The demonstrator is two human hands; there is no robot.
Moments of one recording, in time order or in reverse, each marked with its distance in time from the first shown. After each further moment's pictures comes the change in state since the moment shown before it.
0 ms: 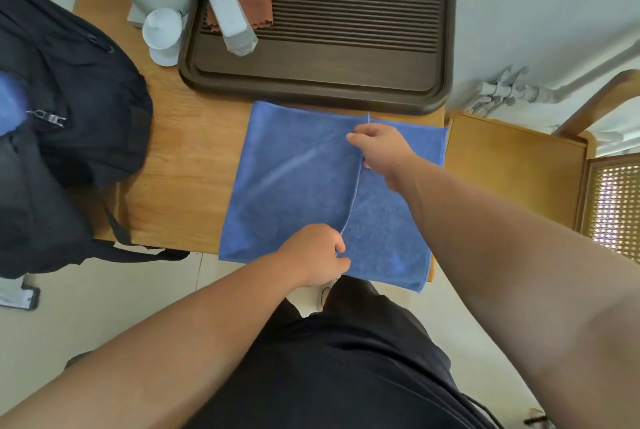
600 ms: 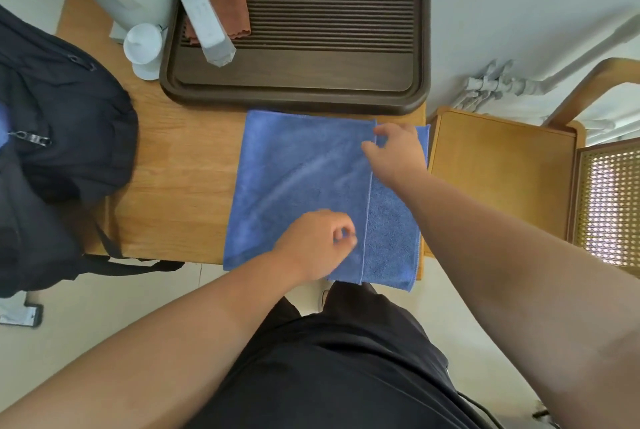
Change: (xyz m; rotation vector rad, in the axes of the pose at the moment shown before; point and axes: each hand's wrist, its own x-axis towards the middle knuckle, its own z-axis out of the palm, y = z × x) left_hand 0.010 0.028 -0.009 -0.053 0.155 0.050; right_hand -0.010 0.021 -0.034 -0.340 0.253 -0.060
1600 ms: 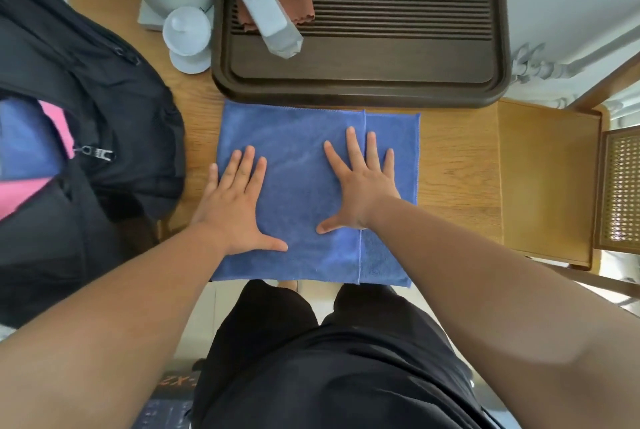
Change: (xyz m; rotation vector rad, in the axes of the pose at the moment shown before) left_hand -0.006 -0.220 -0.139 0.749 -0.014 -0.120; right_hand -0.039 -0.075 0.157 -0.851 -0.255 -0.287
